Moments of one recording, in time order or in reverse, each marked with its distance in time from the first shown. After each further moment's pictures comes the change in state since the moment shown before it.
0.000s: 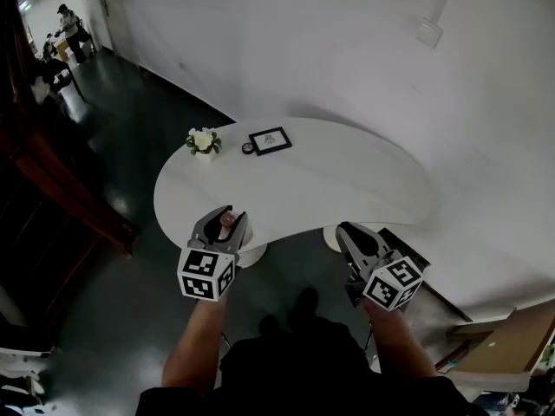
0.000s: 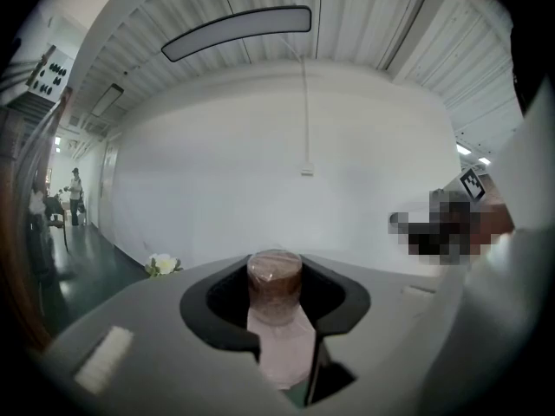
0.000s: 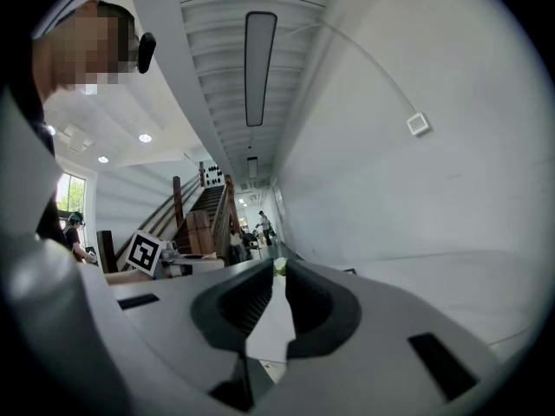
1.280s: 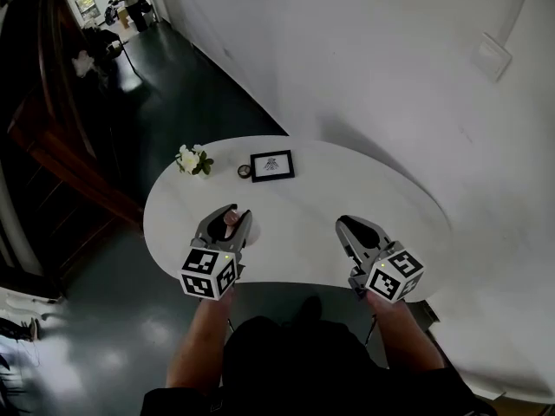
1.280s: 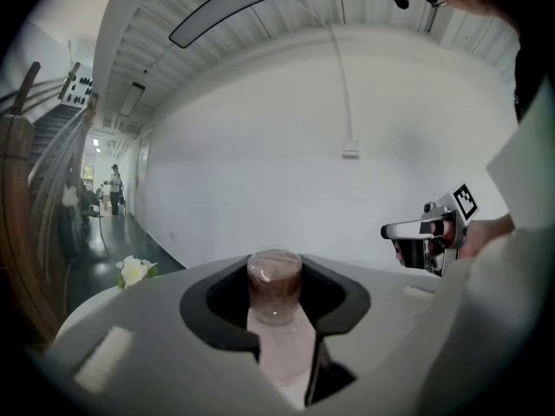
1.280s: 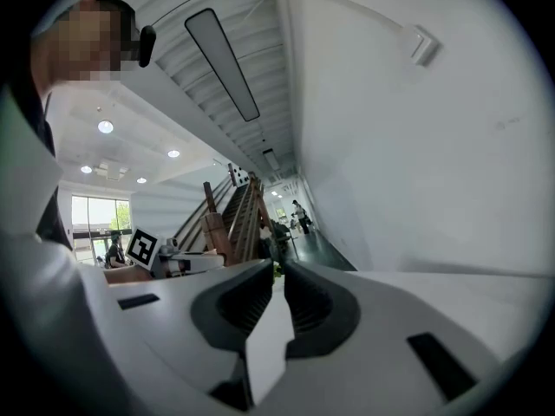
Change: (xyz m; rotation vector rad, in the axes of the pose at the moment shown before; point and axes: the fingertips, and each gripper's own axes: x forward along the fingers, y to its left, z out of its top) left arm 0.207 -0.004 0.029 -0.089 0.071 0.267; right arm 0.119 -0.241 0.028 0.074 0.087 0.322
